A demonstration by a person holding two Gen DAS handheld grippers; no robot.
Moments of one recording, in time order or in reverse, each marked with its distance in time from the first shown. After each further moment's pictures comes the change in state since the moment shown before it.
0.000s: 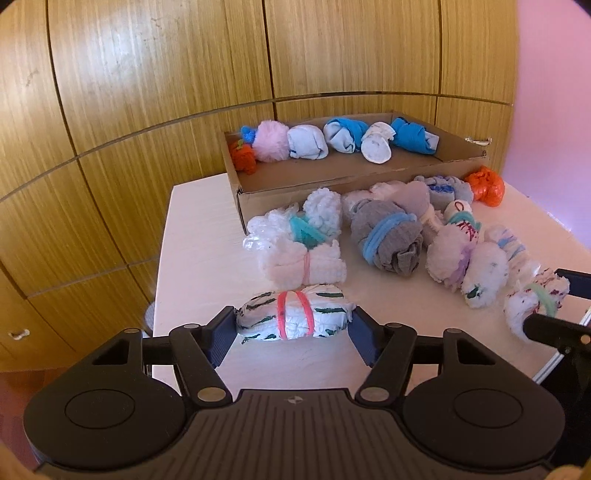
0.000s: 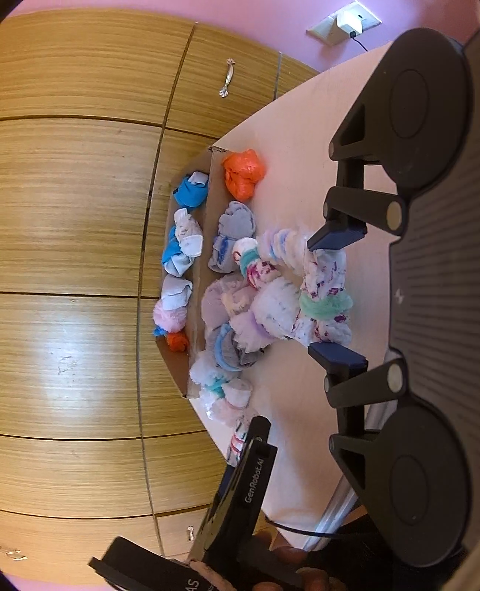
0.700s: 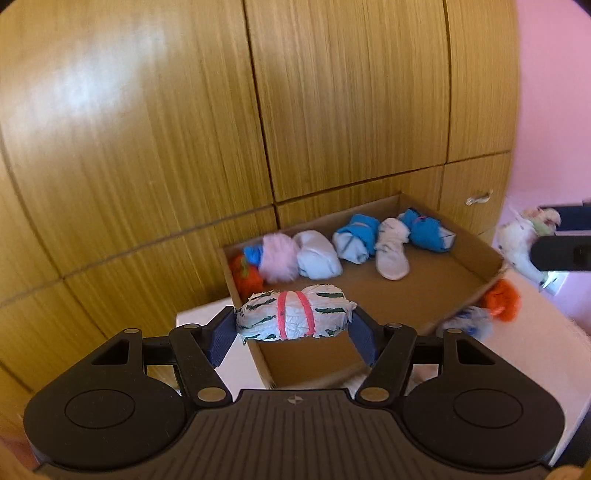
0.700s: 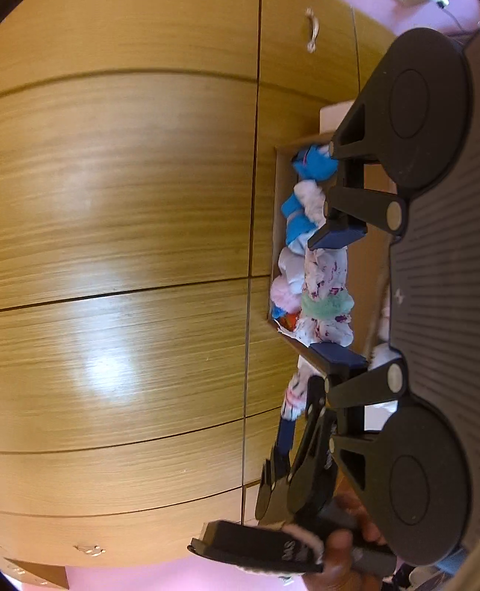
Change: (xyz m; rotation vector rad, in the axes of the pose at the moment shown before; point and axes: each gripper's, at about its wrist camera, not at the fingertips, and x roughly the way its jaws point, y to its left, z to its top) left arm 0.023 0.024 0.146 0.108 -0.068 -0.034; right arm 0.047 -0.057 0.170 0.069 -0.064 0.223
